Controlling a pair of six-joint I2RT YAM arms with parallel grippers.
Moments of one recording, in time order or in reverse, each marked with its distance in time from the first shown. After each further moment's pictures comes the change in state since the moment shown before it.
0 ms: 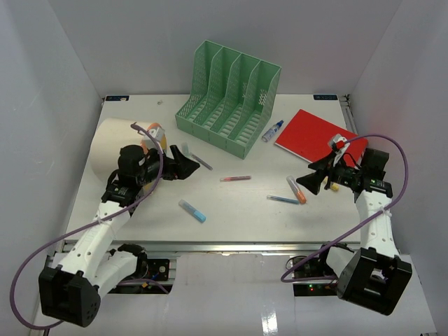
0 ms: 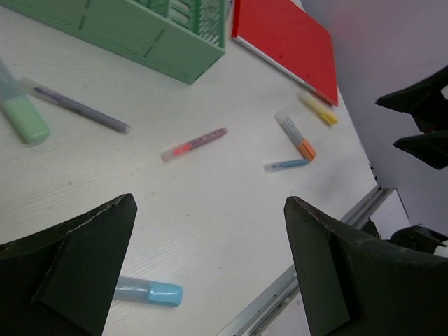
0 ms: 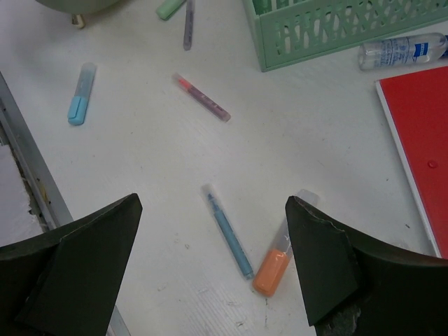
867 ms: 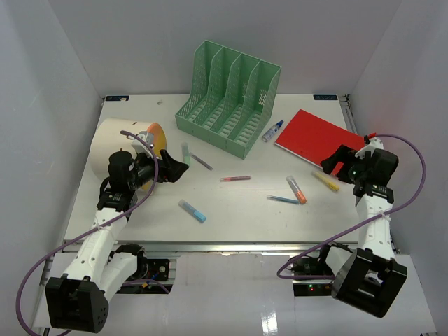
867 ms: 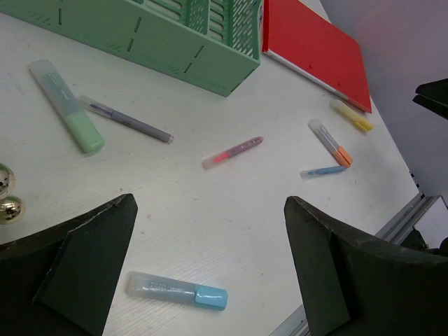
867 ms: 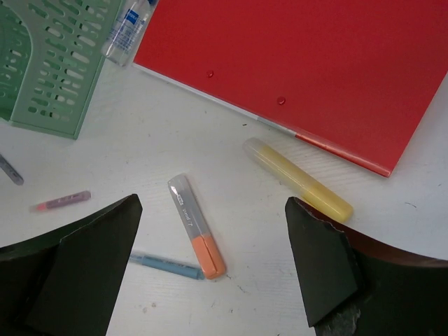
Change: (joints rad) left arm 0.123 -0.047 -0.073 0.051 0.044 0.113; right arm -0.071 -0.020 -0.044 0.228 0.712 0.709
